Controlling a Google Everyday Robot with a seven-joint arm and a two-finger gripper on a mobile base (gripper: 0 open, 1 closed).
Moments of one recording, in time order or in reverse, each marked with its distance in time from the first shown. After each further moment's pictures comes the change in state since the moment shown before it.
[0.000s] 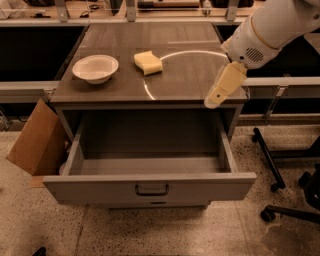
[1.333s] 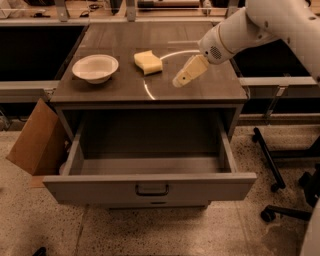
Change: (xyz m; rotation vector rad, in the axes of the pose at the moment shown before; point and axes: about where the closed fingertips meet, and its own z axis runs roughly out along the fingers) arm -0.049 -0.088 0.098 0.027 -0.240 0.138
